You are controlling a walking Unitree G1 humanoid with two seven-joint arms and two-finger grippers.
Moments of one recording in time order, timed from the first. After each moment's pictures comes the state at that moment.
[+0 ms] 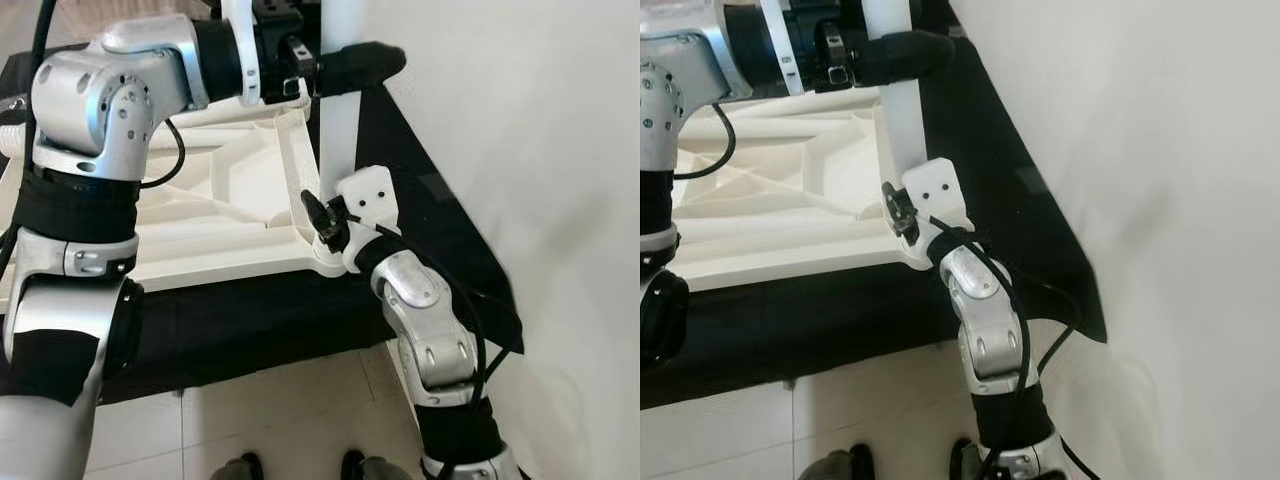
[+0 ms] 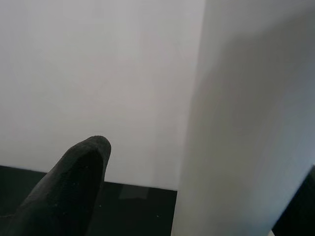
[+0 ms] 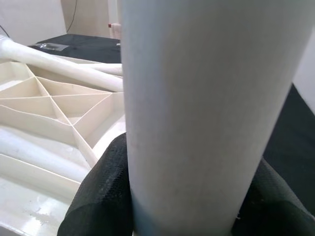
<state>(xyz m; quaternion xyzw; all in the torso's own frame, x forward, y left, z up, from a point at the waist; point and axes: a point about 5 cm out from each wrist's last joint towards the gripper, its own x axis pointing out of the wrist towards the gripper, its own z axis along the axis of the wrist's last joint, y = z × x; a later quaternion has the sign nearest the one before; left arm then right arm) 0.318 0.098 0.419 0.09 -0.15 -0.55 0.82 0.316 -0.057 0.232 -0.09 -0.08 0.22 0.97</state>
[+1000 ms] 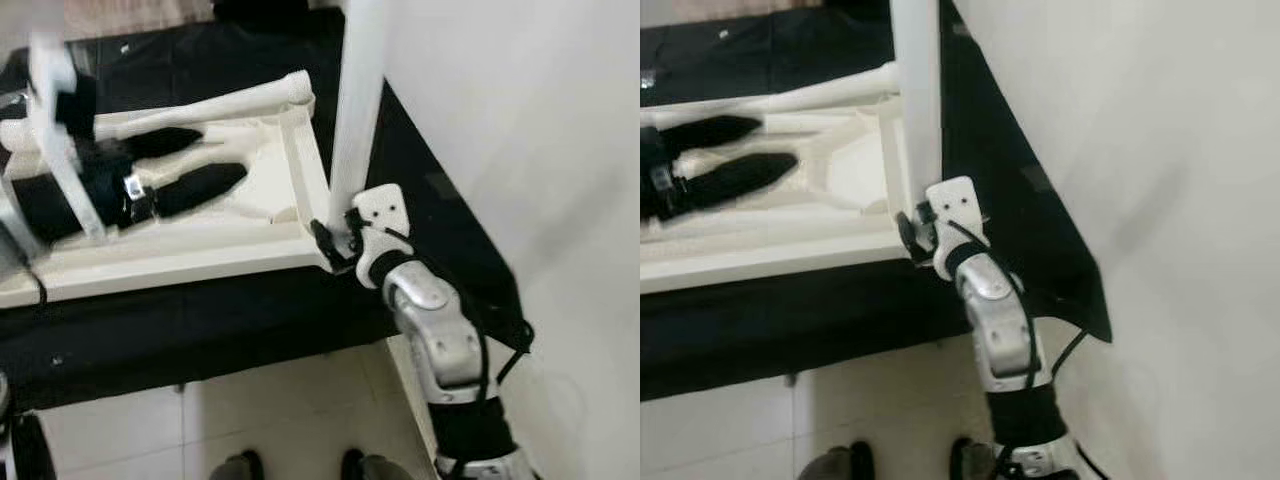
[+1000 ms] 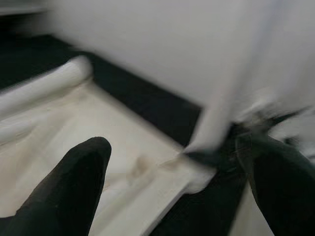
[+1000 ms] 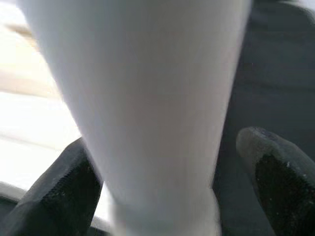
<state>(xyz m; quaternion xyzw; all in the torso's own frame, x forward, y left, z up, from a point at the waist) 0.231 0.214 0.308 0.00 -0.05 -0.35 0.94 0.324 -0.093 0.216 -0.03 -0.02 0.22 0.97</state>
